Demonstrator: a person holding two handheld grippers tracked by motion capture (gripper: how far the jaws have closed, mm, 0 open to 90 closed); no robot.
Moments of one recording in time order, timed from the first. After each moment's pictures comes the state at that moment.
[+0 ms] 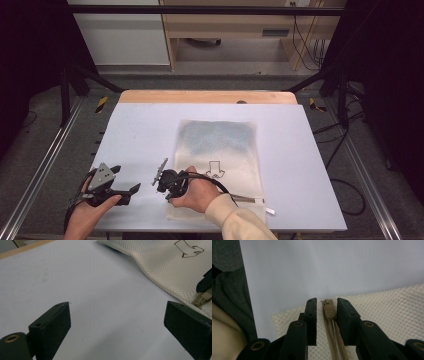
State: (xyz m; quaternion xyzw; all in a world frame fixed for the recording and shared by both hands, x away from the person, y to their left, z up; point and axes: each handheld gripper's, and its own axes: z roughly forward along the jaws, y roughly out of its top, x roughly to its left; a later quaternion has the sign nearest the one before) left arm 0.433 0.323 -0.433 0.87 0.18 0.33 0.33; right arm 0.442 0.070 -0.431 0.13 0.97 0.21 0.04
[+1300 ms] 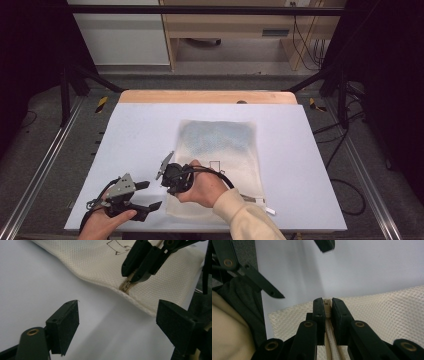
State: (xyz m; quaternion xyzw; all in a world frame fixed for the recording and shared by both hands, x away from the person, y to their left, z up) left arm 0.418 0.261 -0.441 0.88 0.12 0.20 0.41; right arm 0.444 0.054 -0.403 0.11 0.96 0.25 0.04
